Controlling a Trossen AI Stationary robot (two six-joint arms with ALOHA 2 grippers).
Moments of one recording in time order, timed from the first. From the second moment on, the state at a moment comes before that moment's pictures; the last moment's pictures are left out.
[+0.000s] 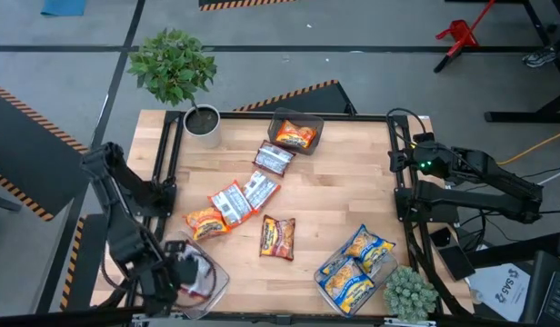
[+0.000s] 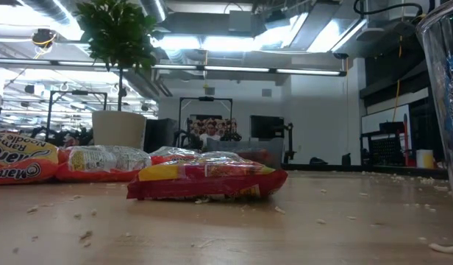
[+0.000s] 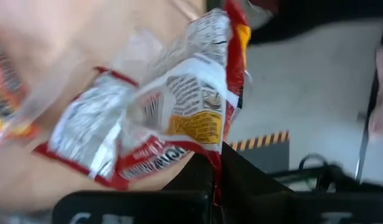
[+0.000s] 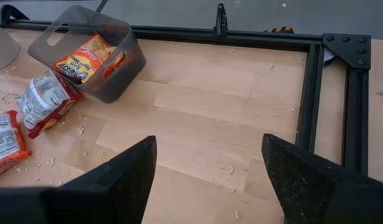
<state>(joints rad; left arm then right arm) -0.98 1.52 1.46 -1.13 0.05 -1.01 -0.30 0.43 0.74 -1.16 0.48 0.86</state>
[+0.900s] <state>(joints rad) -0.85 1.66 1.46 -1.18 0.17 -0.30 -0.30 0.43 0.74 -1.16 0.48 0.86</state>
